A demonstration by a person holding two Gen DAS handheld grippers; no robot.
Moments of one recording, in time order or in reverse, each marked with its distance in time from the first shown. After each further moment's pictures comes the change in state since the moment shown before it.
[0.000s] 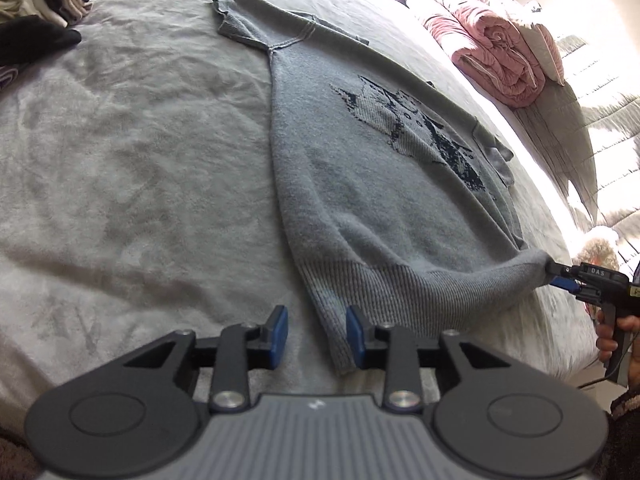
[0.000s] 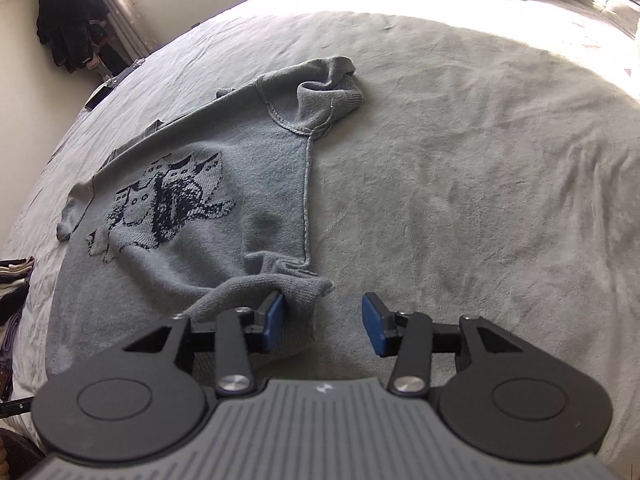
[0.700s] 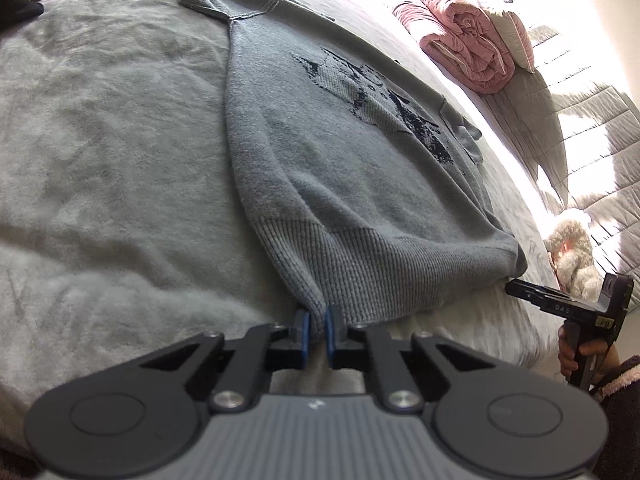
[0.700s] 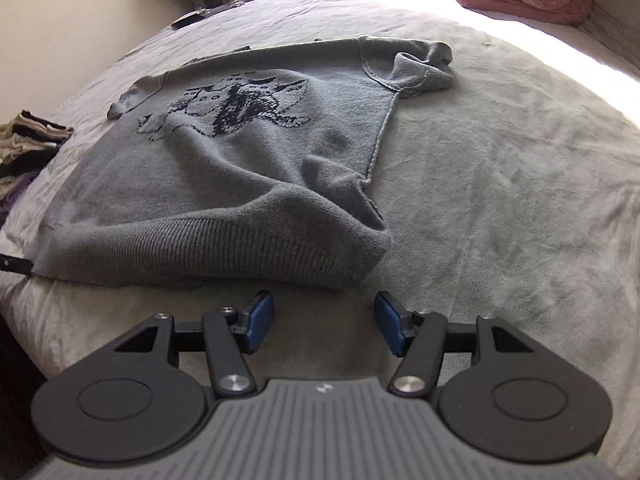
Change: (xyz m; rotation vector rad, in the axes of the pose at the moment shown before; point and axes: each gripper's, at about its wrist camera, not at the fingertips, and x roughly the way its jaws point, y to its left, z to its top) left arm 0.014 -0.010 -0.018 0.010 -0.012 -0.122; right arm 0.009 0.020 -0.057 -0.408 -0.001 0.053
